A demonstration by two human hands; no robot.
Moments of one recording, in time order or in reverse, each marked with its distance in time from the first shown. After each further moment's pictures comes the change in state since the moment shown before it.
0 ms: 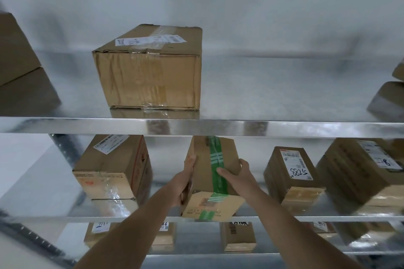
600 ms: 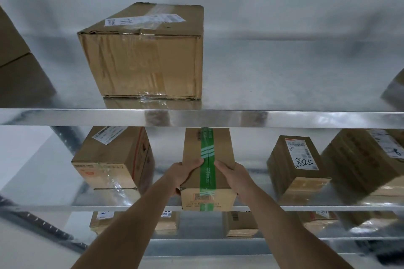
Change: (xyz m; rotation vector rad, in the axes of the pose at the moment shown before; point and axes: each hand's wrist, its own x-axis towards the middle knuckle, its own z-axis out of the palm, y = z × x) left_hand 0.022 -0.012 -0.022 0.159 0.055 0.024; right_hand 0.013 0.020 0.028 0.154 -0.092 0.052
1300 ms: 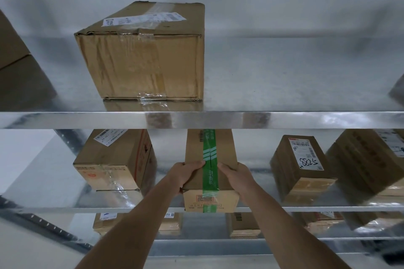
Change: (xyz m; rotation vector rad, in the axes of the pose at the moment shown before) left_hand 0.008 0.002 0.000 -0.037 0.061 -0.011; right_hand 0.006 0.002 0.005 0.037 0.058 0.019
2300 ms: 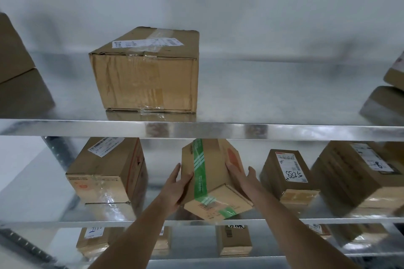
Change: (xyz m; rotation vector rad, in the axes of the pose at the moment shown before) left_hand -0.028 -0.006 0.015 -0.432 -0.037 0.143; right_hand -0.026 -0.031 -0.053 -0.225 0.037 0.086
